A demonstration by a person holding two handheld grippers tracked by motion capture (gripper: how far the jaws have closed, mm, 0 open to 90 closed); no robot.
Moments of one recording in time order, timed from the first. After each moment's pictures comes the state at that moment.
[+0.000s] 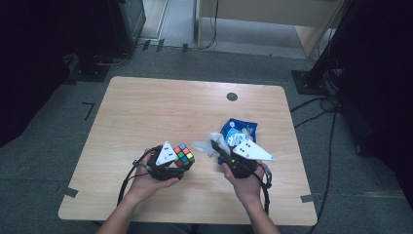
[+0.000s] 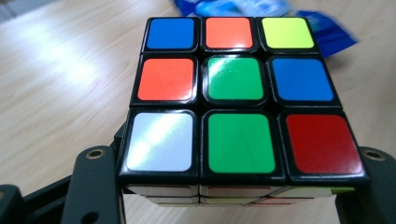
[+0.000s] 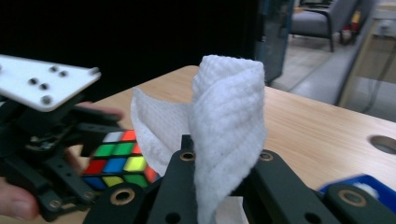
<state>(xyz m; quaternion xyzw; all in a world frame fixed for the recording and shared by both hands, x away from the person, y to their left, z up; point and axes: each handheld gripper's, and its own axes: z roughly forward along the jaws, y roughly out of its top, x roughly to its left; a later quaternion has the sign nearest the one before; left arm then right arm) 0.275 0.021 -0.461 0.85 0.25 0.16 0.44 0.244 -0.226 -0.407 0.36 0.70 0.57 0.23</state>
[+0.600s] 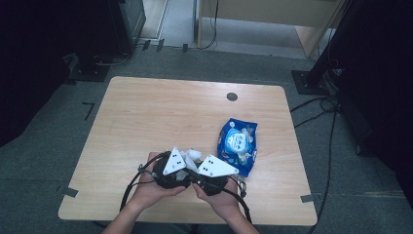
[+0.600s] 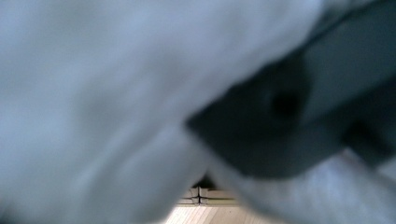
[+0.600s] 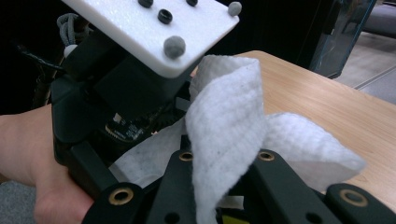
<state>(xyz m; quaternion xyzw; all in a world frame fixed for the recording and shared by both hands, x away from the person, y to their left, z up) 0.250 0.006 -0.442 0.86 0.22 0.17 0.44 0.217 -0.156 -0.419 0.27 0.76 0.55 0.19</state>
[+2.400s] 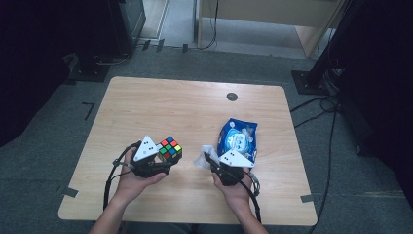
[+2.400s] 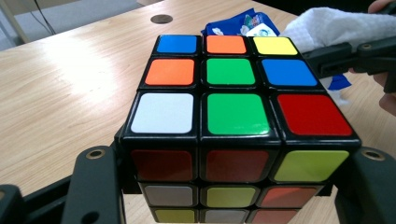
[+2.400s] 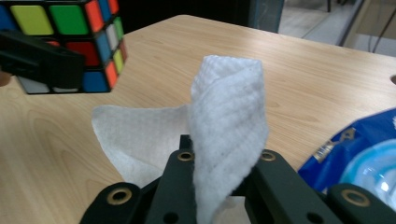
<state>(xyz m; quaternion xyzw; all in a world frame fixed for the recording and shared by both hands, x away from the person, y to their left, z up) 0.274 0.065 -0.435 0.81 0.31 0.16 0.47 0.248 -0.208 -0.466 0.40 0.73 0.51 0.22</state>
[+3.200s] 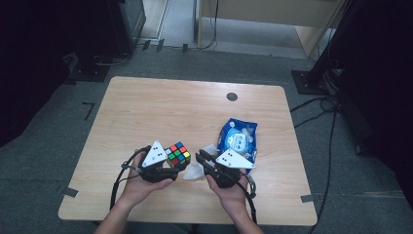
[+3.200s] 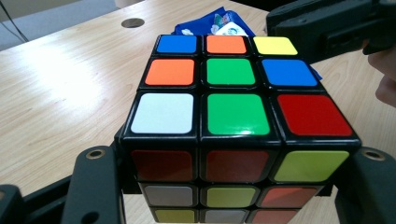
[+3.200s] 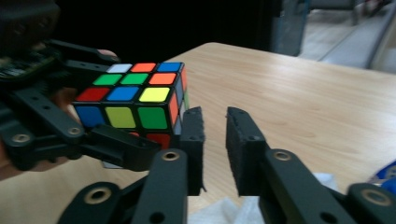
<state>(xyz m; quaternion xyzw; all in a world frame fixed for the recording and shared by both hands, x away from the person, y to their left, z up) 0.265 0.046 -0.438 0.82 0.27 0.14 0.48 0.234 -0.191 -0.439 0.38 0.71 0.56 0.20</state>
